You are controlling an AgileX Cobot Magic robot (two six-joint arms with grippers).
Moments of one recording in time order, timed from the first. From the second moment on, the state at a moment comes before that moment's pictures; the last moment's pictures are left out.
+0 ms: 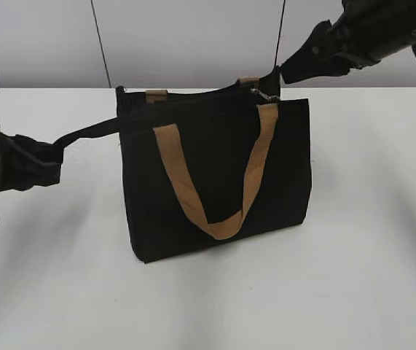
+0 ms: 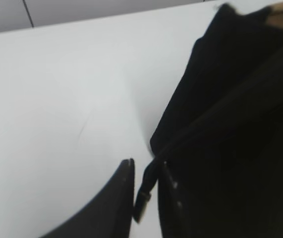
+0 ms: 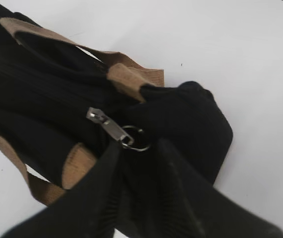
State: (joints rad) left arm -0.38 1.34 -0.49 0.09 -0.23 -0.02; right arm 0.13 1.68 -1.26 0.86 0.77 -0.99
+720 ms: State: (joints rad) left arm -0.38 1.06 -0.58 -0.06 0.47 -0.11; right arm 0.25 1.51 -1.24 0.50 0.92 -0.63
